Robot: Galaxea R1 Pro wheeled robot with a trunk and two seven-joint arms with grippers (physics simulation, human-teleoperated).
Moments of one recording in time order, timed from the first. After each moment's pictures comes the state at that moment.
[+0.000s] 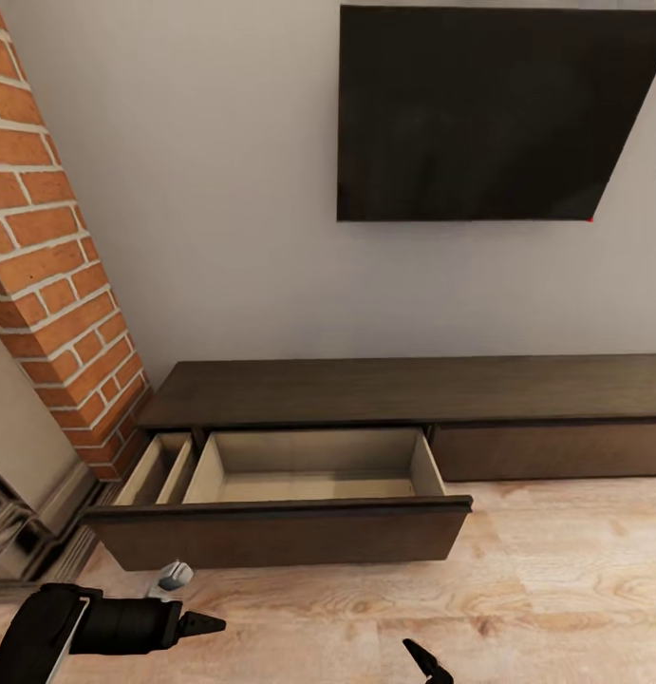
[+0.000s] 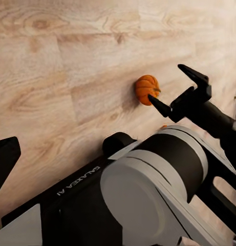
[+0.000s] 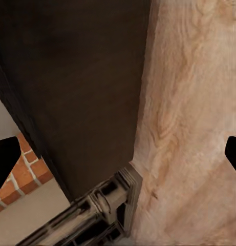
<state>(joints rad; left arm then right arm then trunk) -0.20 0.23 0.17 -1.25 -0.21 1.05 -1.32 -0.20 0.01 -0.14 -0.35 -1.15 0.43 0.63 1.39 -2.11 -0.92</state>
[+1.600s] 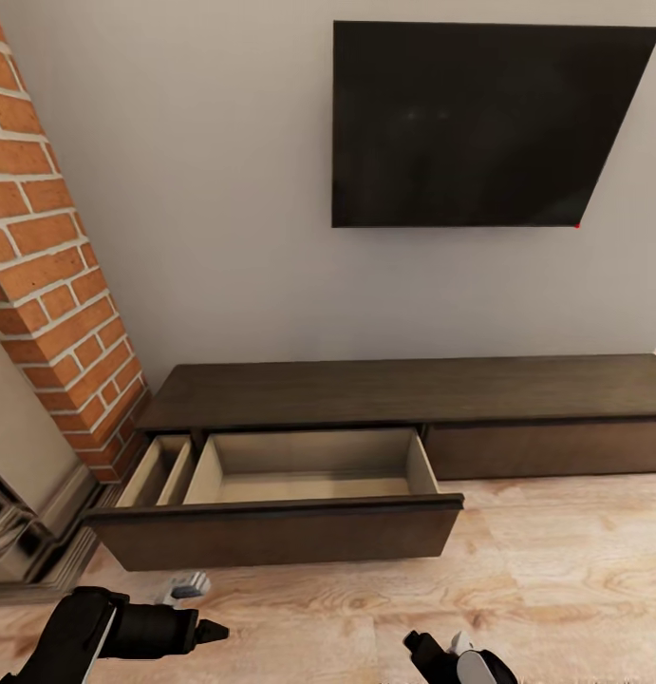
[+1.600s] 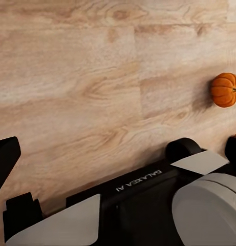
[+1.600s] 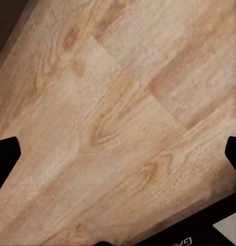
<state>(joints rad) -0.20 0.12 0.17 -1.25 -0.28 1.05 -0.94 -0.17 0.05 0.06 -0.96 -0.98 0.43 -0.50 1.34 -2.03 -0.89</state>
